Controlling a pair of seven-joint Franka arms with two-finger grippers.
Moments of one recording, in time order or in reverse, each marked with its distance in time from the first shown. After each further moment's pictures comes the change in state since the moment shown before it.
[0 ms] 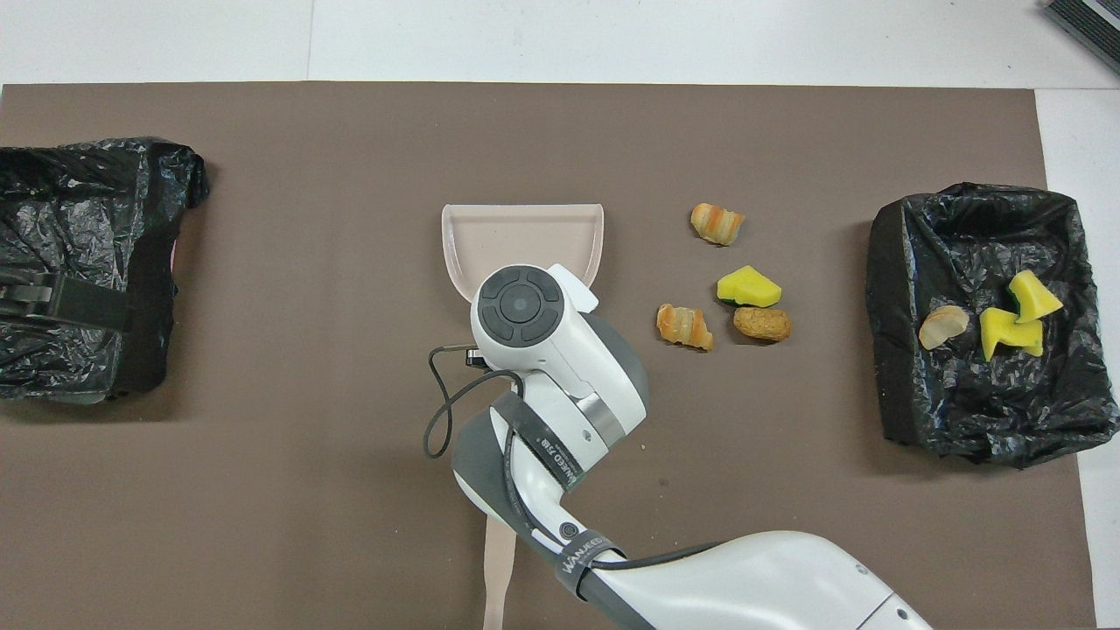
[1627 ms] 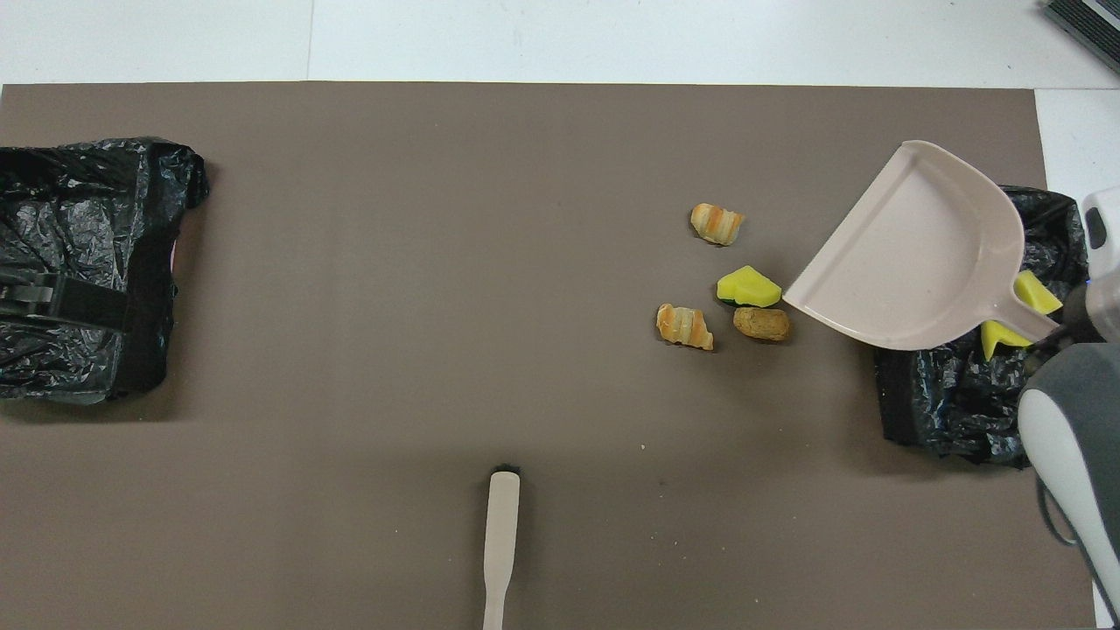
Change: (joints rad) left arm 0.000 0.000 -0.001 0.000 0.000 0.000 0.000; right arm -0.690 -0.617 -0.001 -0.290 -0.287 -0.374 -1.376
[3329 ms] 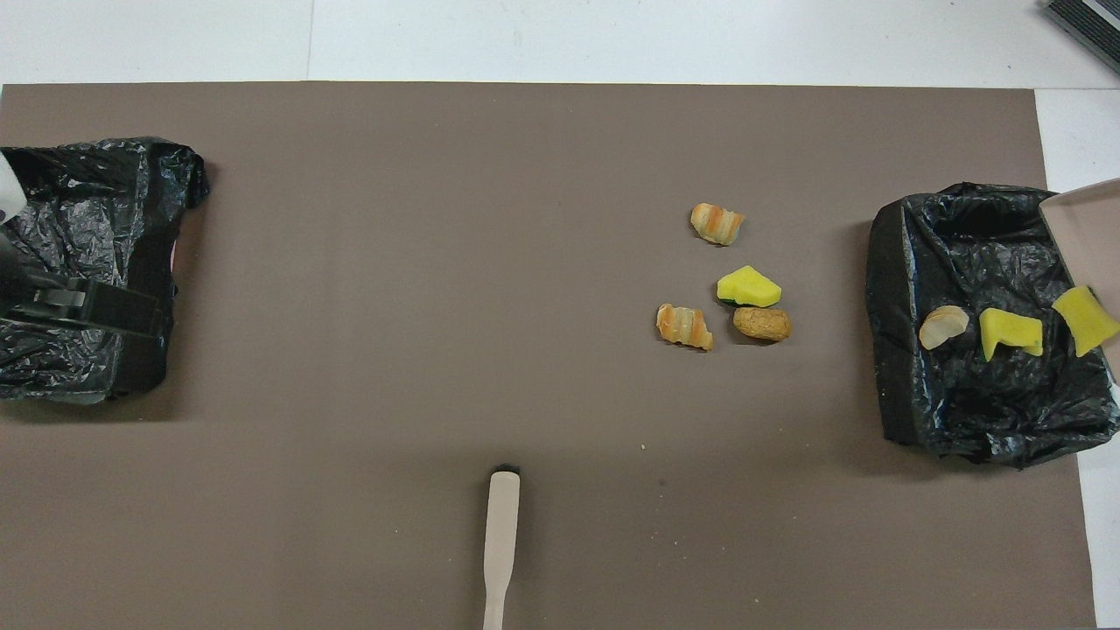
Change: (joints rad) left arm -0.001 0.000 -0.030 0.000 0.000 0.000 0.002; right arm -0.139 0.052 -0.009 -0.063 -0.956 0.392 -0.669
